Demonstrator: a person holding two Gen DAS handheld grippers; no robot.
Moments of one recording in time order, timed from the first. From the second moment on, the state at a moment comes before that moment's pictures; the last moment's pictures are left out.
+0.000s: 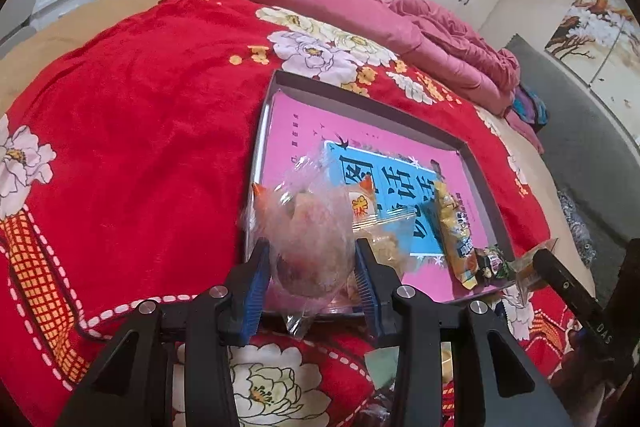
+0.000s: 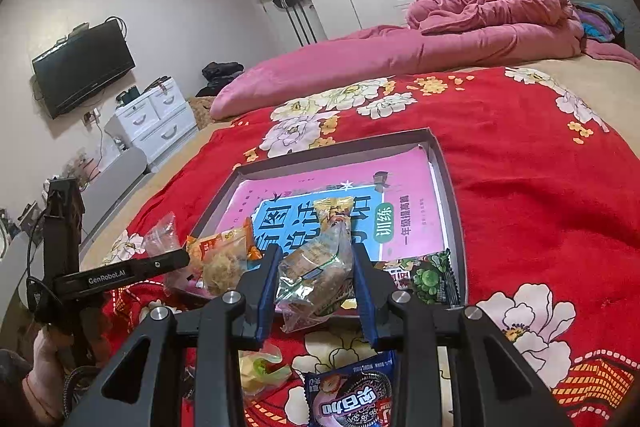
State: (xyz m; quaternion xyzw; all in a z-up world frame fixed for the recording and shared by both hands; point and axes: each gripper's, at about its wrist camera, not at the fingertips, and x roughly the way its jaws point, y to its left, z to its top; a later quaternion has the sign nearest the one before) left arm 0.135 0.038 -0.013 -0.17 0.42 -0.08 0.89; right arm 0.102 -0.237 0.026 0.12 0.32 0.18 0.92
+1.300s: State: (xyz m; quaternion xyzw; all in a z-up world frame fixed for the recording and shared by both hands) left arm 0.153 0.008 -0.027 -0.16 0.44 -0.10 0.88; right arm 0.124 -0.204 0.014 0.13 0.34 0.17 0.91
